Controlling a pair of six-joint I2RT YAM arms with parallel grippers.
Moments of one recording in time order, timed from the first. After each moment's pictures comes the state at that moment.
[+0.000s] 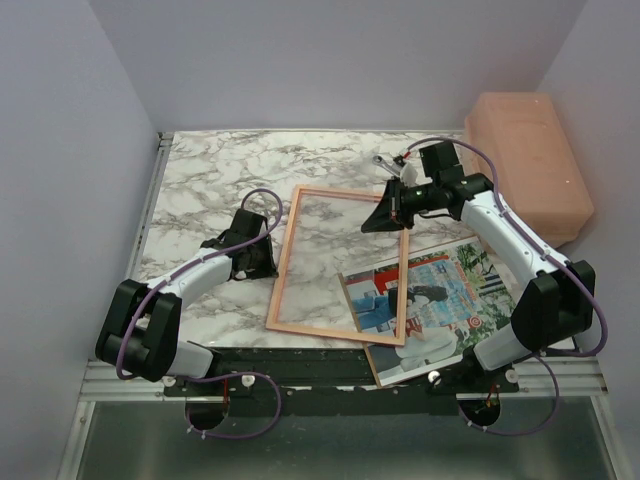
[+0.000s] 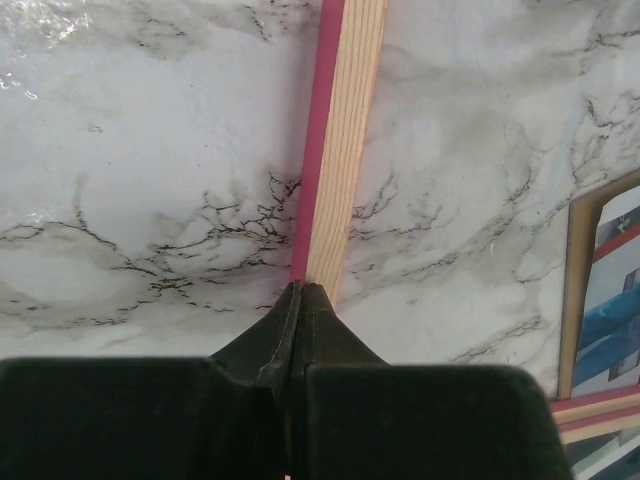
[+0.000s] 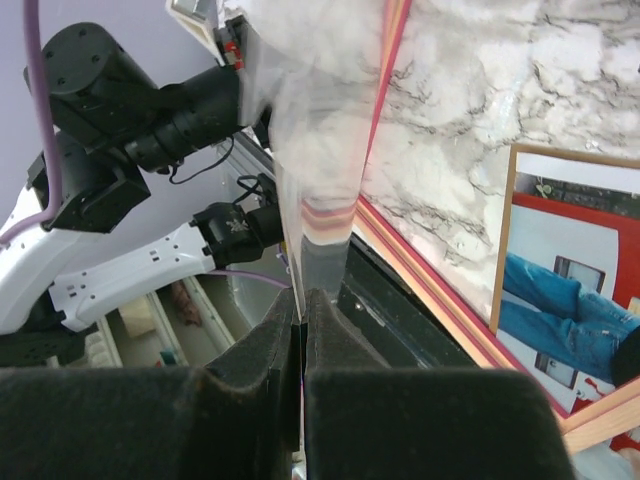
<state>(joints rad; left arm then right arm) -0.37 1.39 0.70 -0.33 0.17 -0.50 0.36 1.54 1.34 -0.70 -0.81 0.61</state>
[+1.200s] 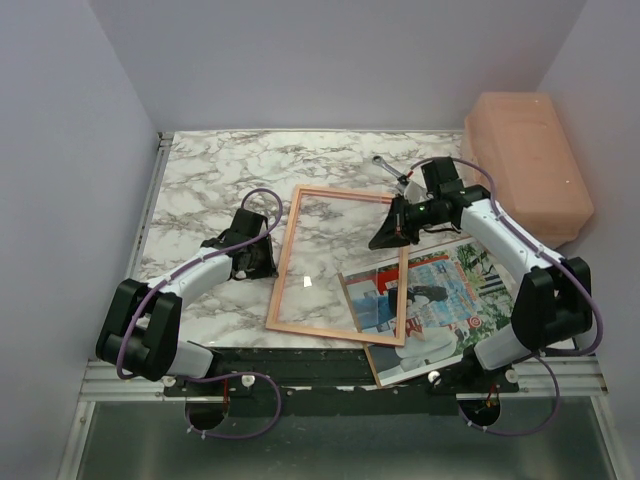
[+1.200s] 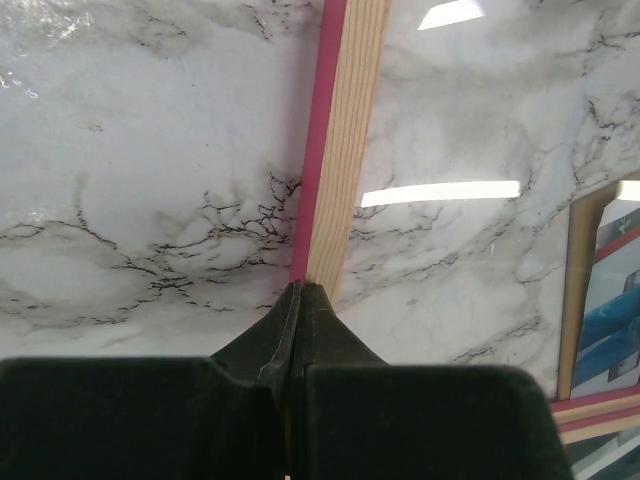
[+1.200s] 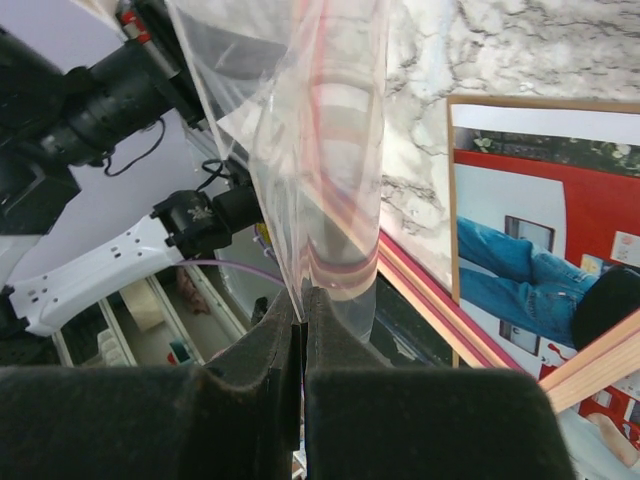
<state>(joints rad) -0.37 1.39 0.71 -0.34 0.17 -0.50 0.31 1.53 1.19 -0.71 -0.82 0.57</state>
